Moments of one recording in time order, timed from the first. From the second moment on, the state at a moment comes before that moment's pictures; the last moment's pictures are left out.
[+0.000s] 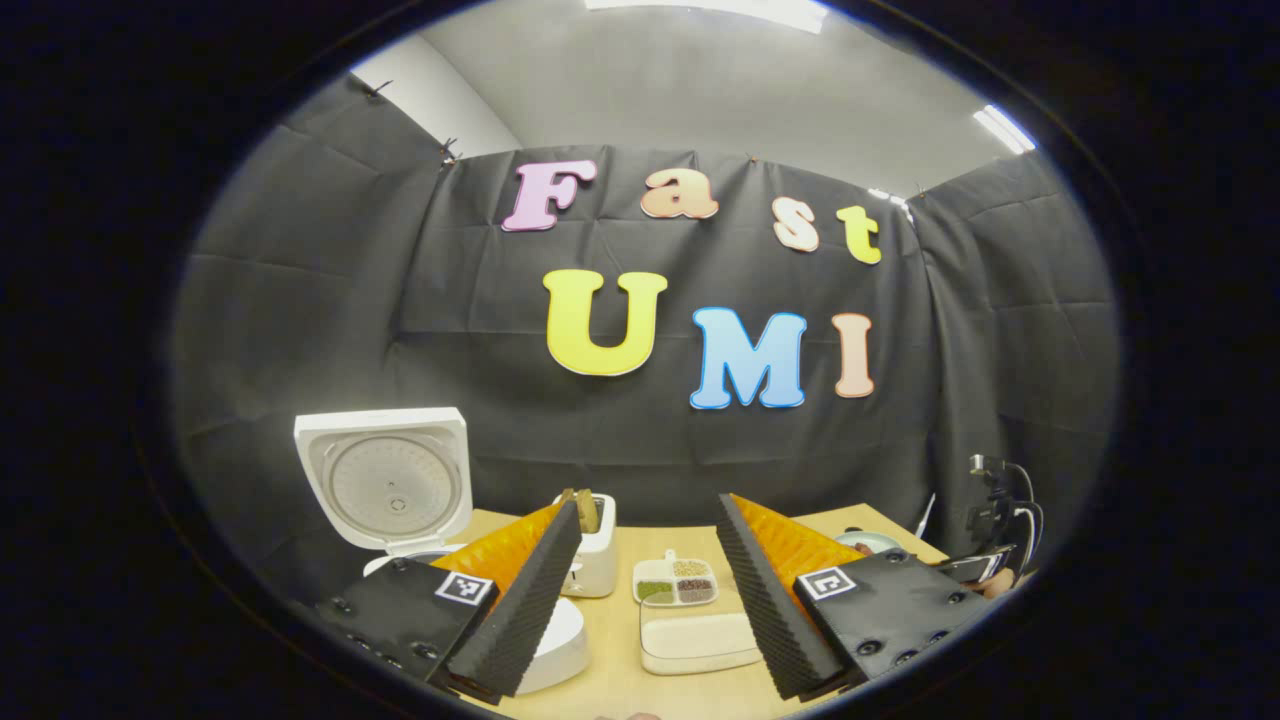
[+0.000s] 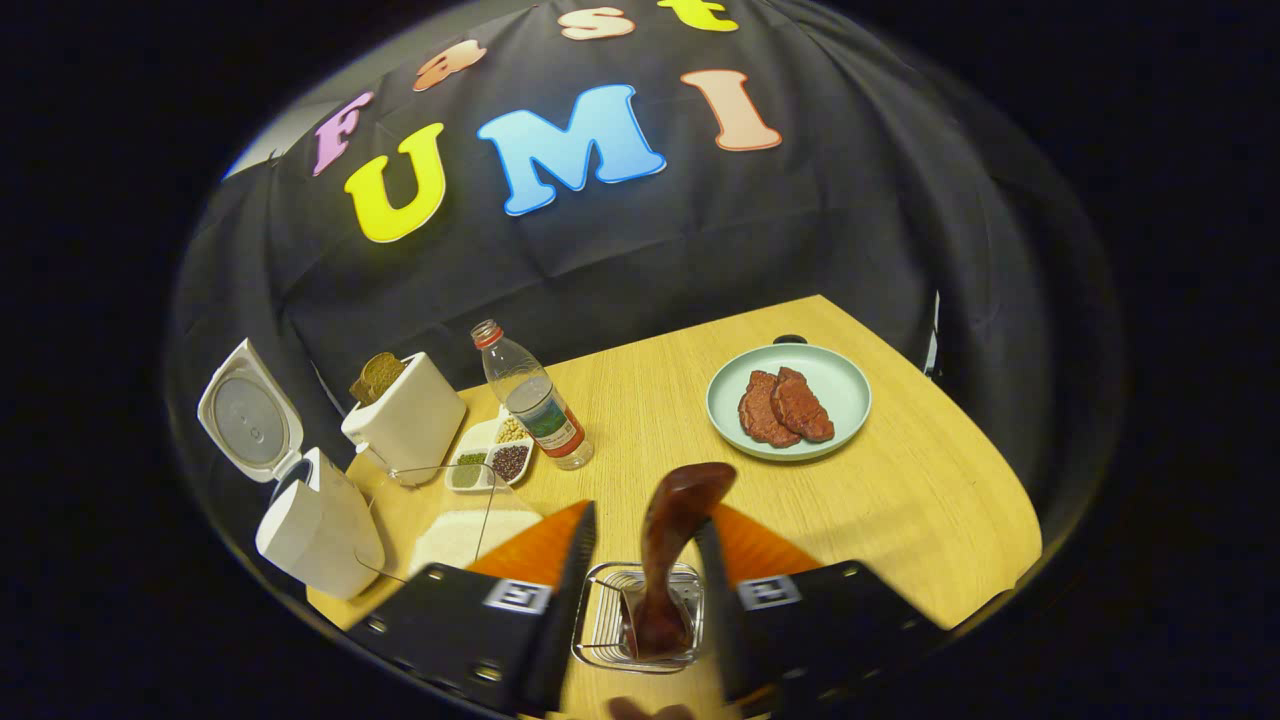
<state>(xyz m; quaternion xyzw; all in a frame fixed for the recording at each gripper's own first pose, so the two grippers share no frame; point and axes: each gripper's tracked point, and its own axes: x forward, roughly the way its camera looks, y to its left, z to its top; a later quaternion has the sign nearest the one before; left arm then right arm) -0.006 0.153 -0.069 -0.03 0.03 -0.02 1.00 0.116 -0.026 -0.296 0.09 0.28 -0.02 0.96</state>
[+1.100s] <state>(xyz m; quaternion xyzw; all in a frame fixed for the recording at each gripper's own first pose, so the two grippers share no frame) 0.045 0.307 -0.039 -0.05 0.04 0.09 0.99 0.076 0.065 -0.033 0.01 0.03 0.06 1.00</state>
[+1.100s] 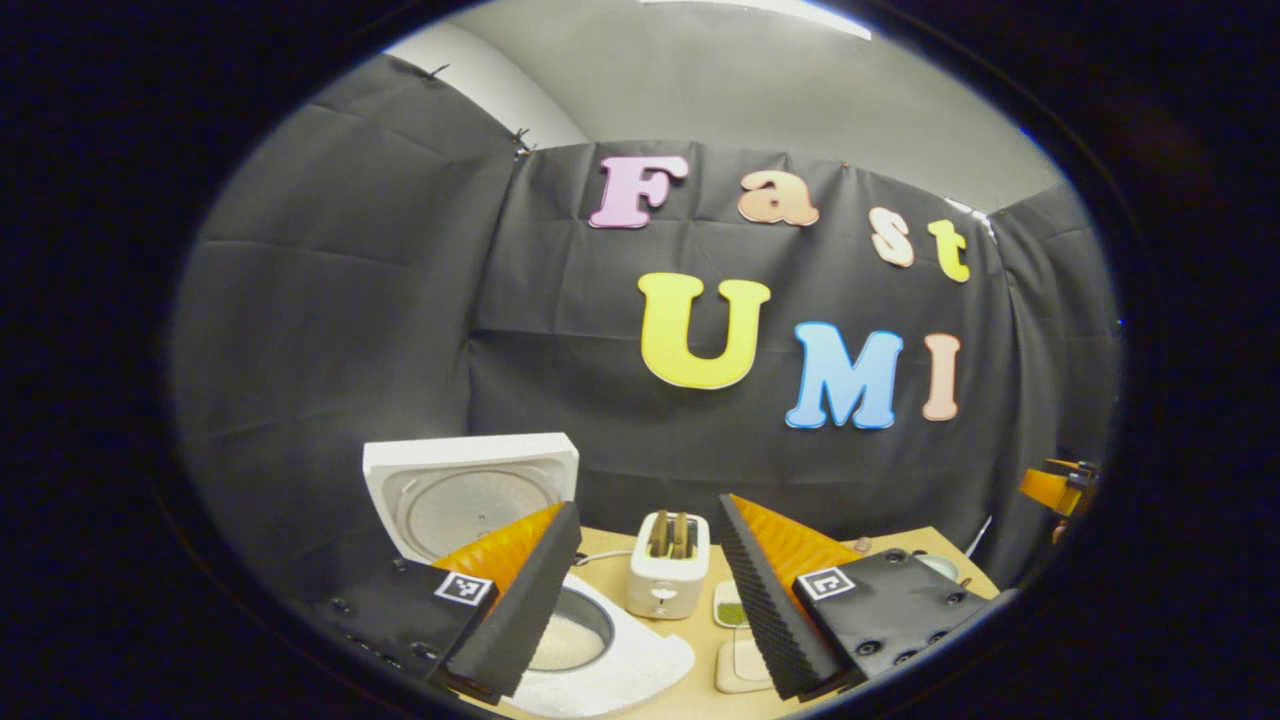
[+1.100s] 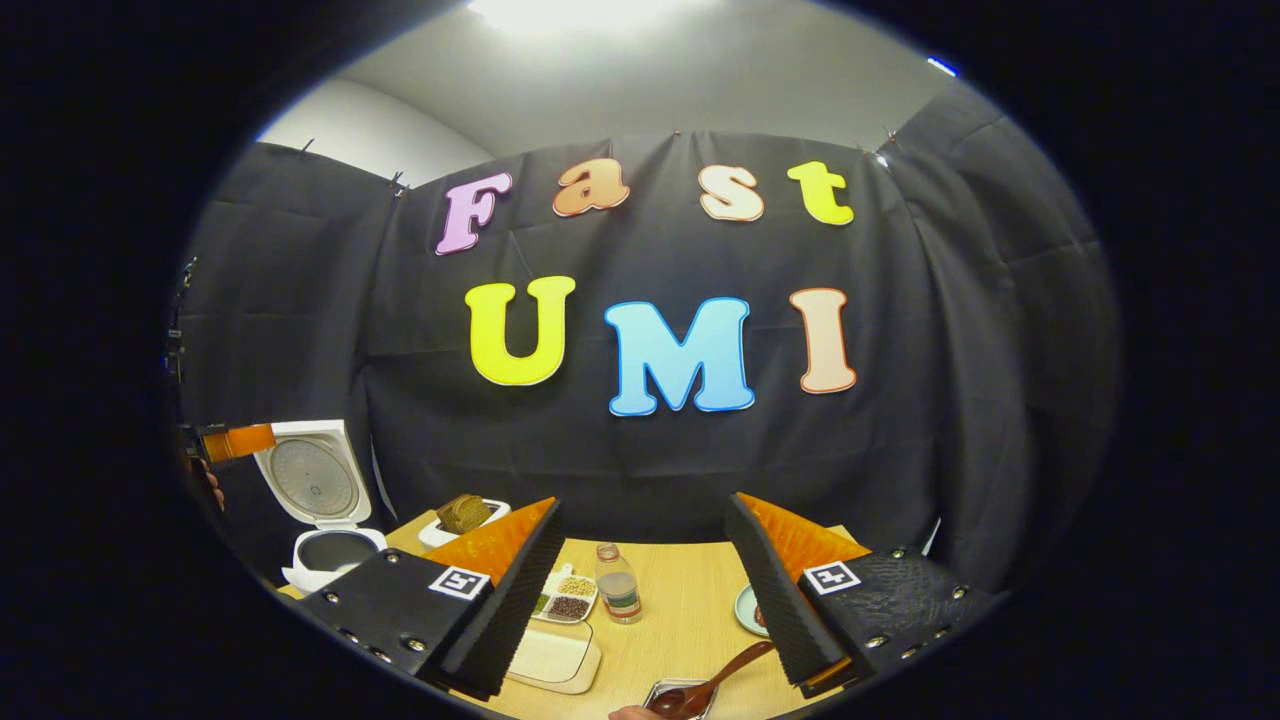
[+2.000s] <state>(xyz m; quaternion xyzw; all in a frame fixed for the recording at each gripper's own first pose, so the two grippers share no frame) 0.176 0.504 -0.041 -0.04 0.08 0.28 0.96 0.098 0.037 -0.060 0.01 0.06 0.00 1.00</state>
